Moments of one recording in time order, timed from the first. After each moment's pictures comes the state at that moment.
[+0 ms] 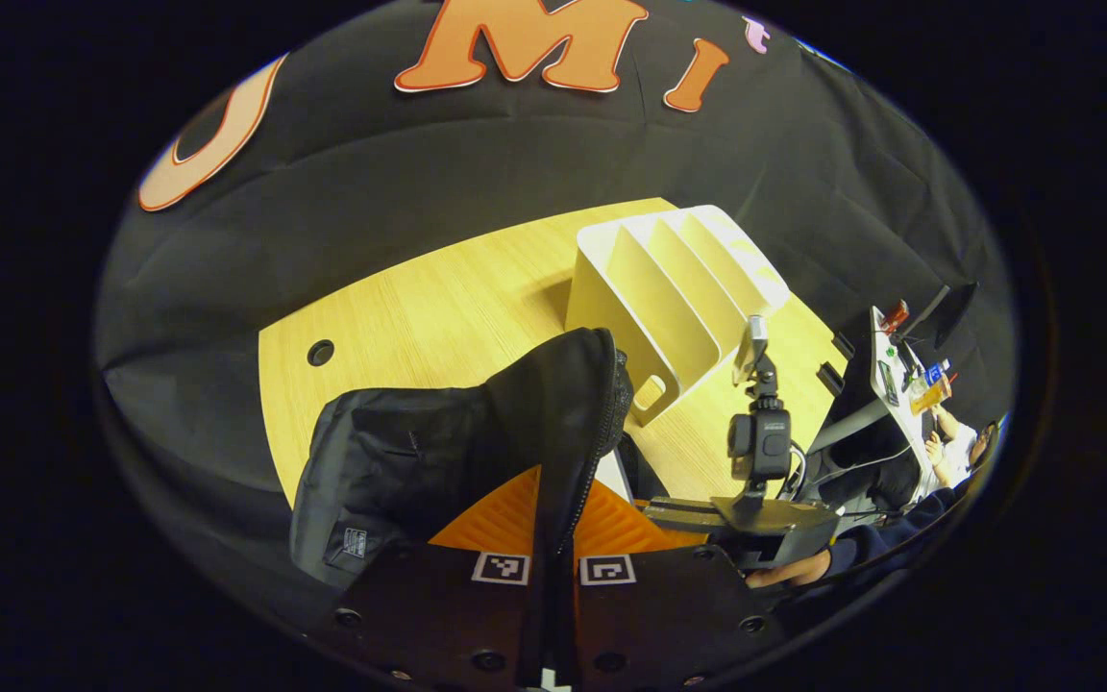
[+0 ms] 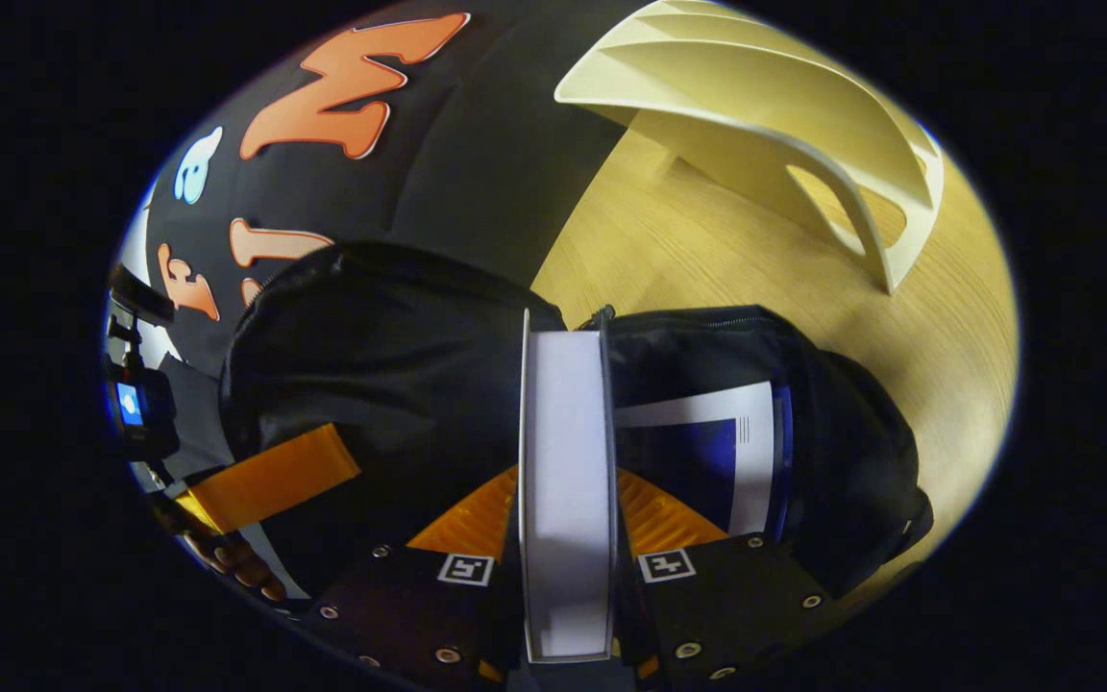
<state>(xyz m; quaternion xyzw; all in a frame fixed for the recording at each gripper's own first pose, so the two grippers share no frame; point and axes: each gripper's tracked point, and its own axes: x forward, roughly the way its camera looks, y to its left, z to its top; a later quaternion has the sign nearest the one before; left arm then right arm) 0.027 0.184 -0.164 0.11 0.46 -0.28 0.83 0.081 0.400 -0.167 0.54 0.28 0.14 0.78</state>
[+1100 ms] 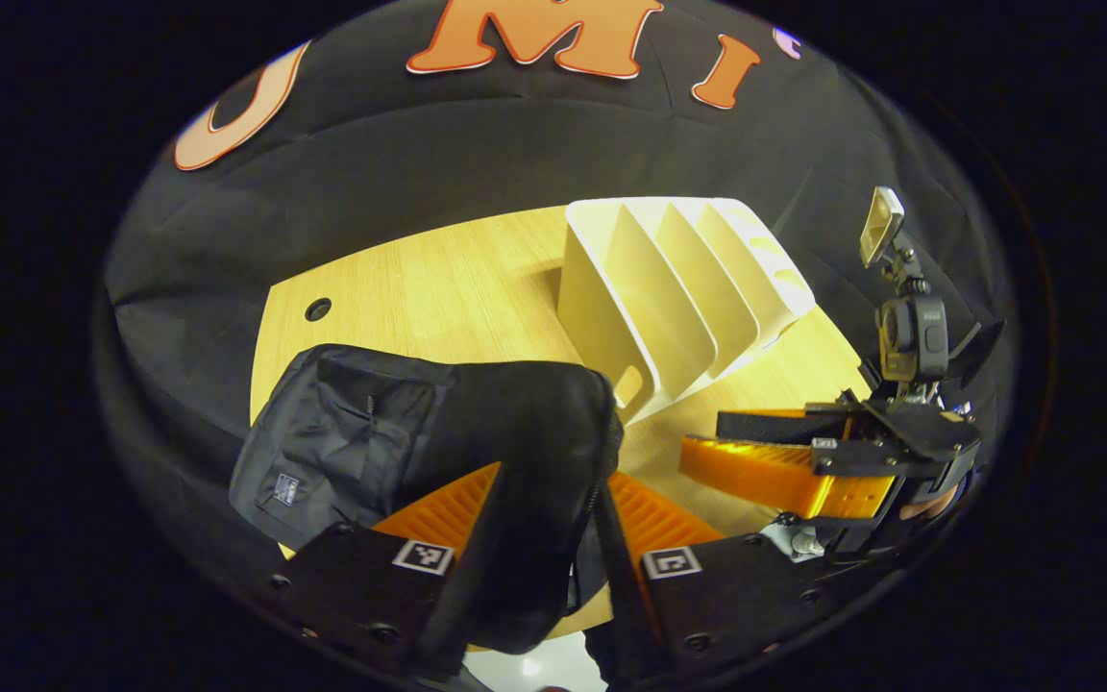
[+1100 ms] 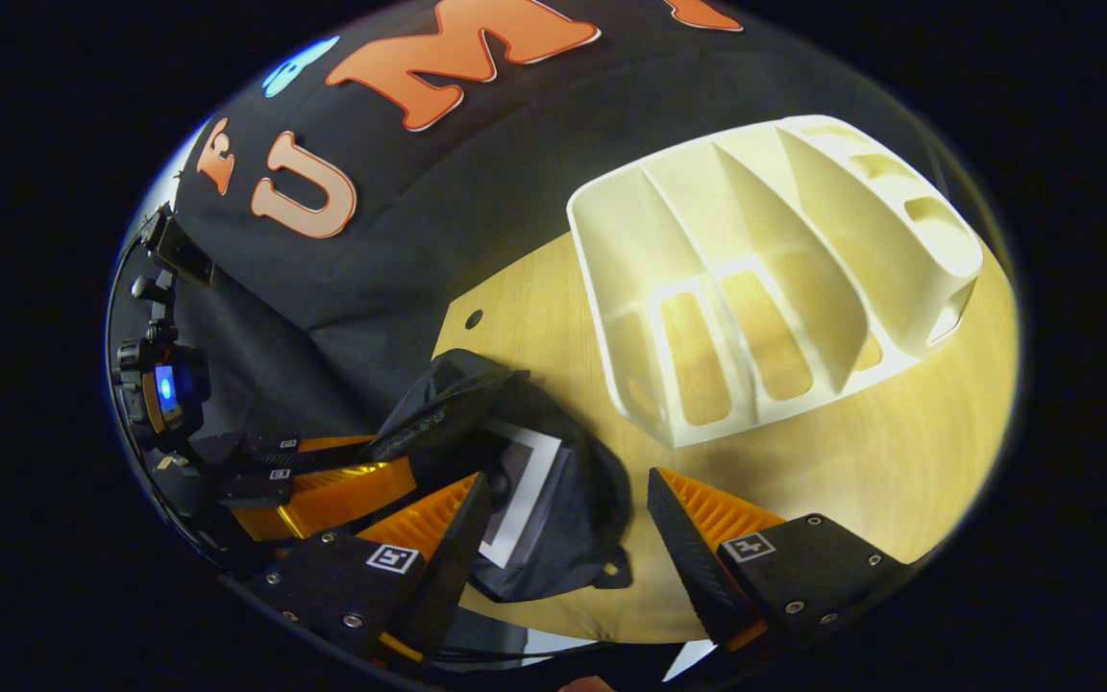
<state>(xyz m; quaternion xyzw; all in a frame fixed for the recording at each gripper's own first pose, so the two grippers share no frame) -0.018 0.116 -0.205 0.08 0.46 -0.20 0.86 0.015 0.212 -0.152 0.30 0.31 0.10 0.90</state>
